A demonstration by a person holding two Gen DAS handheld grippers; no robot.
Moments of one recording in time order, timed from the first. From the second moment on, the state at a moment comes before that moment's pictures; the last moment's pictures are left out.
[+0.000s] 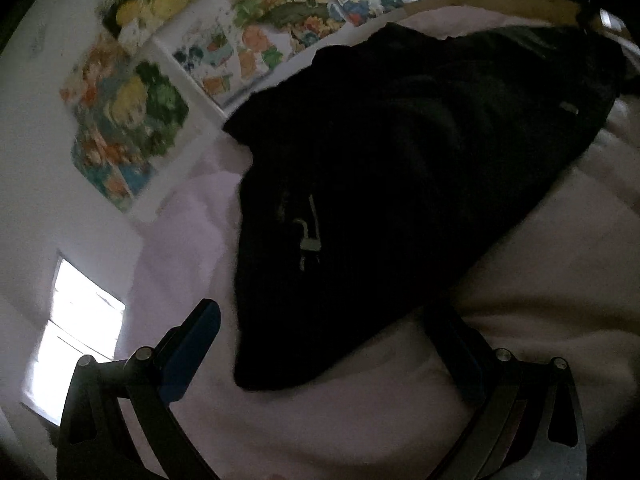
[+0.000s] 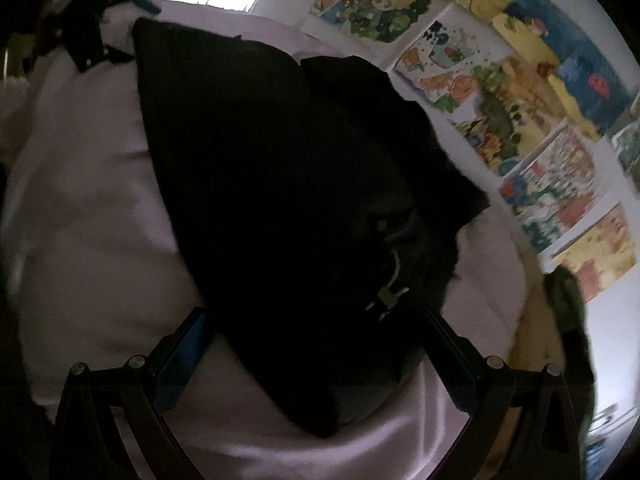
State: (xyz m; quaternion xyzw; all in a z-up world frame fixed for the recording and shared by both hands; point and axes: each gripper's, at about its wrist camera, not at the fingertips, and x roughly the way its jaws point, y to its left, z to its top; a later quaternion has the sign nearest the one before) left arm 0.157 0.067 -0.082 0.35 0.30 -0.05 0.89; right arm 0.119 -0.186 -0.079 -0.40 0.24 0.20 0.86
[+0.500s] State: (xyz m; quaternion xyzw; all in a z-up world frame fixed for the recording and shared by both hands) left arm 0.173 0.066 -0.093 0.42 0.23 0.05 0.88; right arm 0.110 -0.166 -0.101 -0.51 0.12 0.09 0.85
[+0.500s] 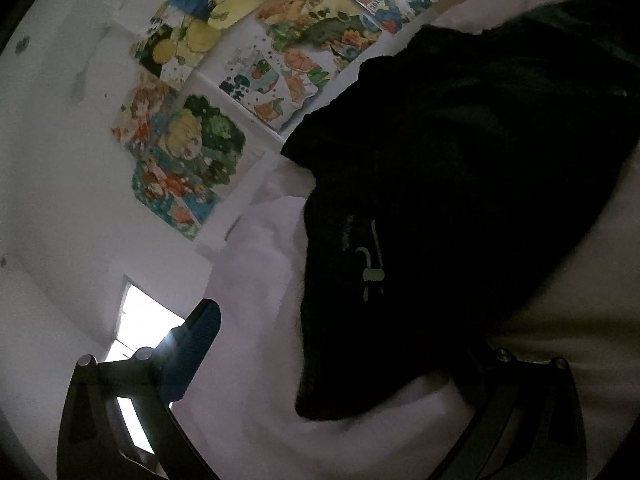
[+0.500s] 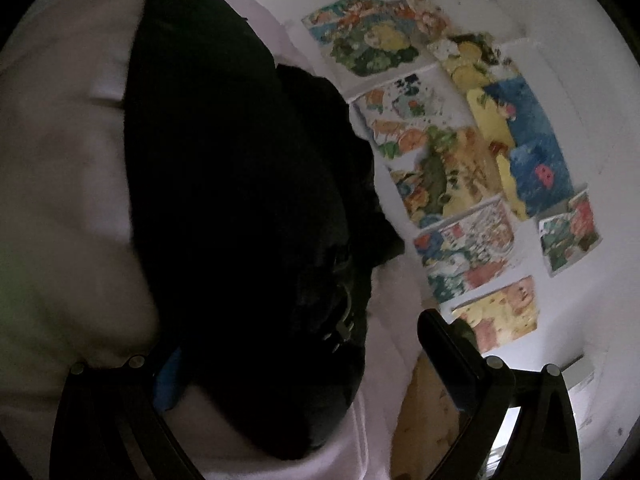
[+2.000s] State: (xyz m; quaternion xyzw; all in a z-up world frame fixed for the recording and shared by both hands) left arm 0.001 0.022 0.078 0.35 0.12 -0.09 0.92; right arm -0.014 -0.239 0.125 -0.09 0.17 0.15 0.97
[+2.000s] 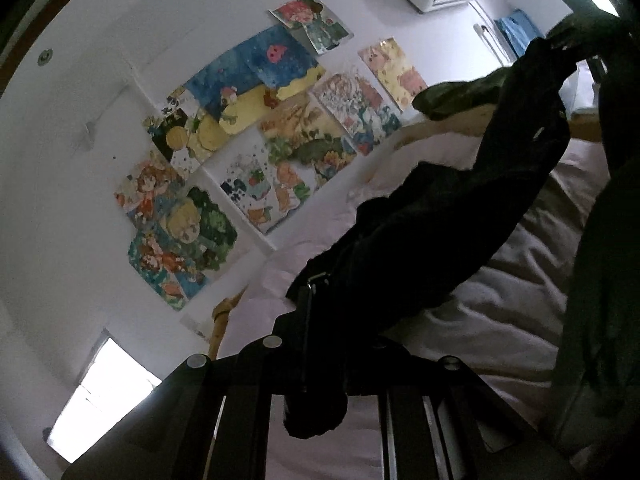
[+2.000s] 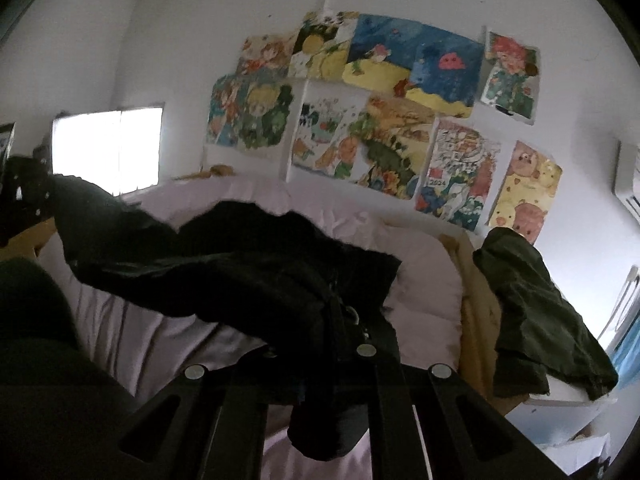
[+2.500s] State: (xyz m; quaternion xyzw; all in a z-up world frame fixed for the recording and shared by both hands) left arm 0.128 0.017 0.151 0.29 0.14 -0.07 0.95; right arm 0.124 -0.251 0.179 -0.10 0.20 0.11 0.97
